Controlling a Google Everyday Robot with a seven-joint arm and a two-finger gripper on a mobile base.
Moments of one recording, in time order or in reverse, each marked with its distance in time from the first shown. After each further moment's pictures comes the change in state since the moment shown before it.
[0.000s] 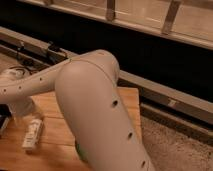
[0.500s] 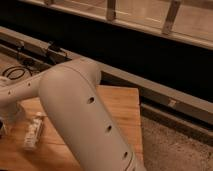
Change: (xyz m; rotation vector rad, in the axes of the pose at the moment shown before) arm -0.006 0.037 0.028 0.000 0.038 -0.097
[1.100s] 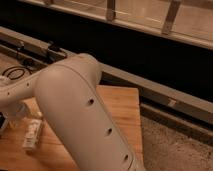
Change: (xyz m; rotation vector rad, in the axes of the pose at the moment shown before) arm 0.006 -0.034 -0.006 0.104 -0.010 0.069
